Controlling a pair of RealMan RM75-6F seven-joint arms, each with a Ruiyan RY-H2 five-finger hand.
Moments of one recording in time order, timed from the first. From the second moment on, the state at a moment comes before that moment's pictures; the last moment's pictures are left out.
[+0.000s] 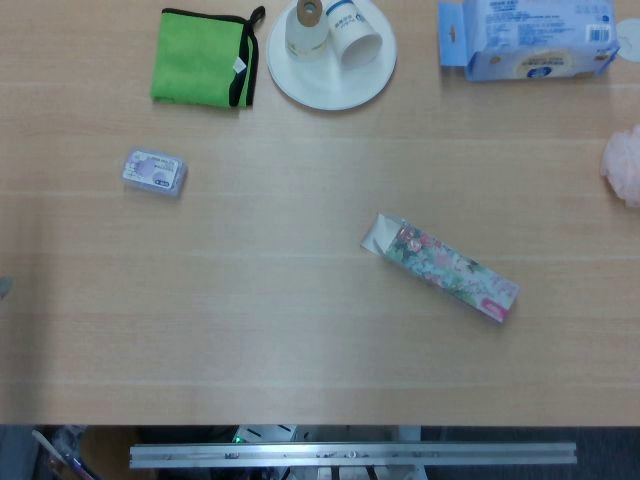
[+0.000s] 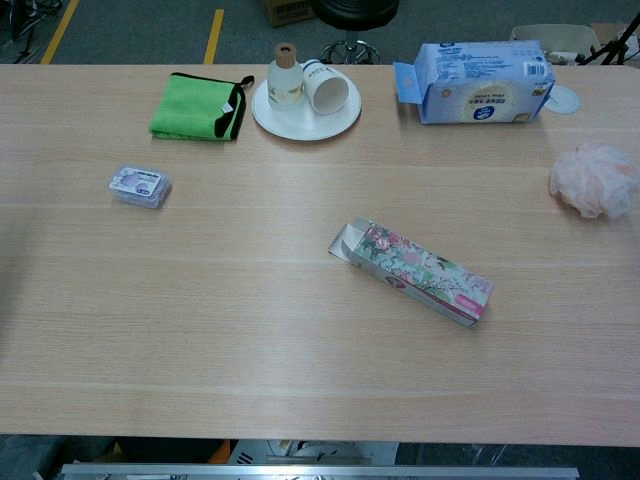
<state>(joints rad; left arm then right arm) -0.11 -1.18 -0.05 -1.66 1.32 1.41 0.31 0.06 -1.19 0.07 -1.57 -1.46 1.49 -0.15</state>
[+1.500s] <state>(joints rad) -0.09 -1.19 -0.04 -1.59 1.33 1.41 0.21 0.19 -1.28 0.05 -1.77 -1.43 1.24 -0.21</state>
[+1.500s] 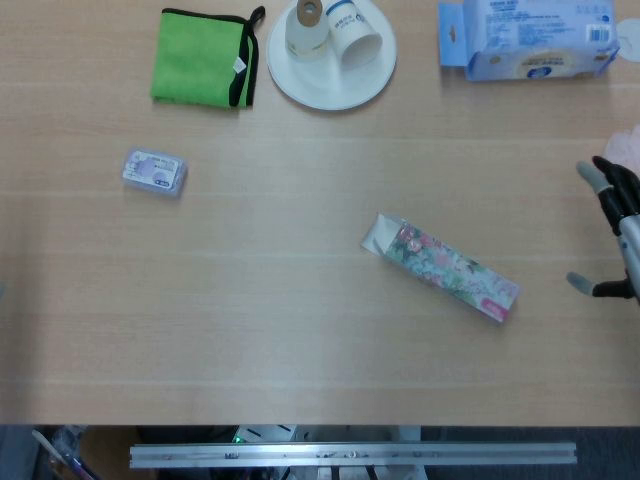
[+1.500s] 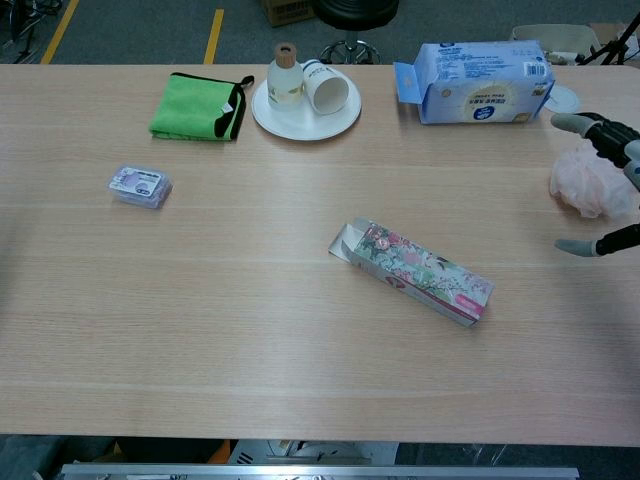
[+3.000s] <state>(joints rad) -0.06 -1.20 -0.03 -1.53 1.34 1.40 0.11 0.38 -1.61 0.03 -1.68 -1.17 1.03 -0.42</state>
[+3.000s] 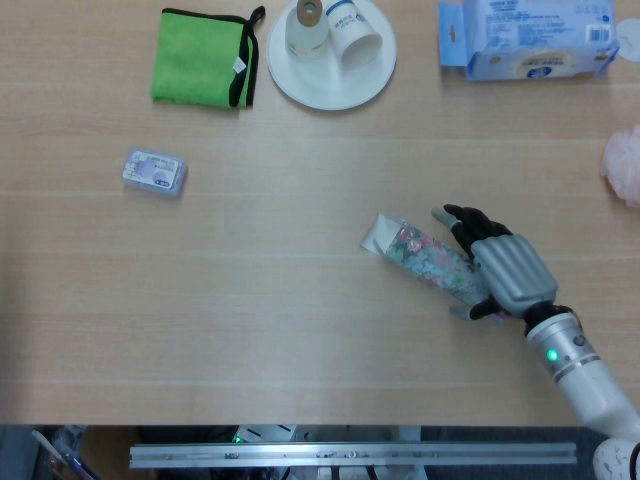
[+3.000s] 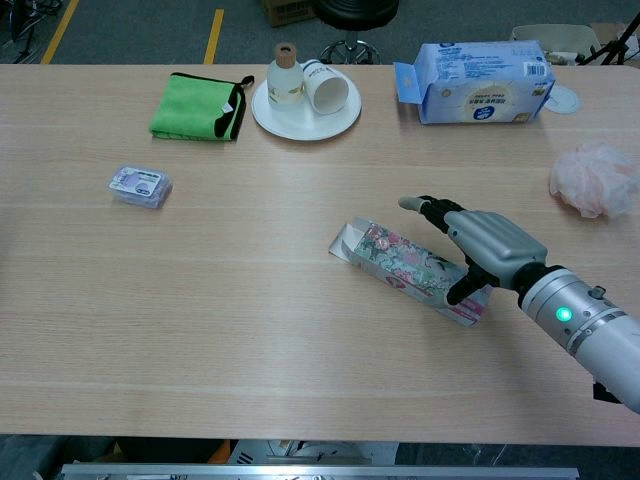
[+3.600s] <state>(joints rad) -0.05 -1.21 -0.03 -1.52 1.34 1.40 0.09 0.40 -1.65 0.04 -1.67 -1.04 1.04 -0.50</state>
